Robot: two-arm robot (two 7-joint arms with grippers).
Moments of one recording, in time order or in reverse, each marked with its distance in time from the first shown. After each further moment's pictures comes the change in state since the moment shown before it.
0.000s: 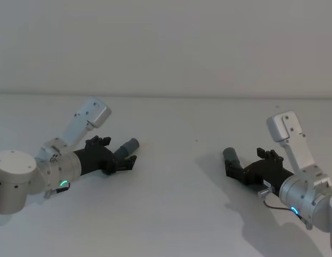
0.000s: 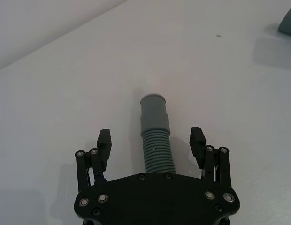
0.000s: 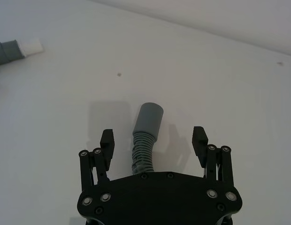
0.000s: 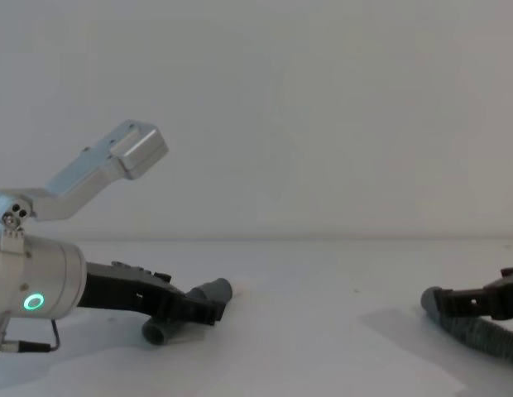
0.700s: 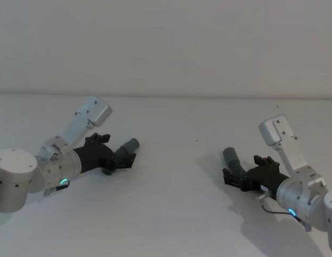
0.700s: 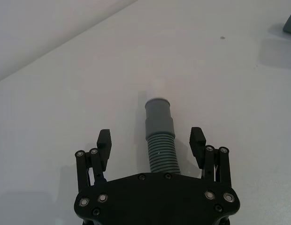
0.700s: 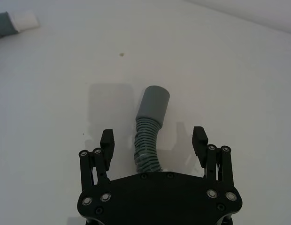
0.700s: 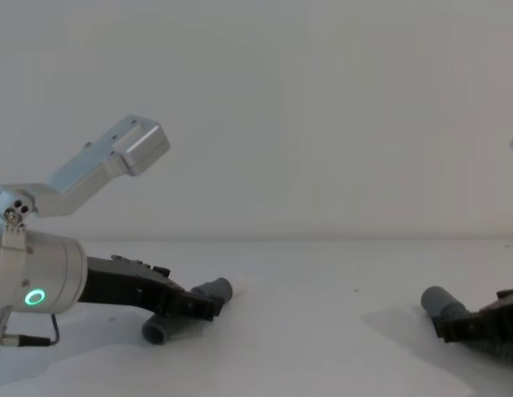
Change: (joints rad) left arm -0.005 -0.001 0.001 -0.002 0.023 -0.008 0.007; right arm 0.027 0.005 -0.020 0.032 -0.026 0.062 0.032
